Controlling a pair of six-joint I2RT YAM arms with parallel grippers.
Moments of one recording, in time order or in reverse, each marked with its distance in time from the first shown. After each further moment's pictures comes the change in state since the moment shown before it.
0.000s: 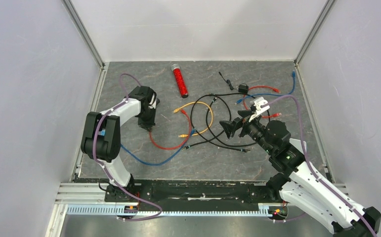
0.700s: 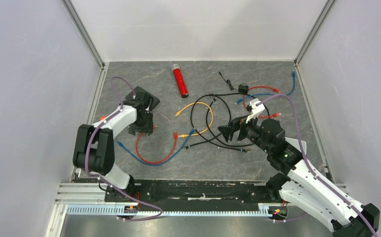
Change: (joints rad) left arm -0.019 -0.199 -0.126 -0.050 -0.193 -0.112; right arm 0.000 0.050 0.000 -0.085 -0.027 0.085
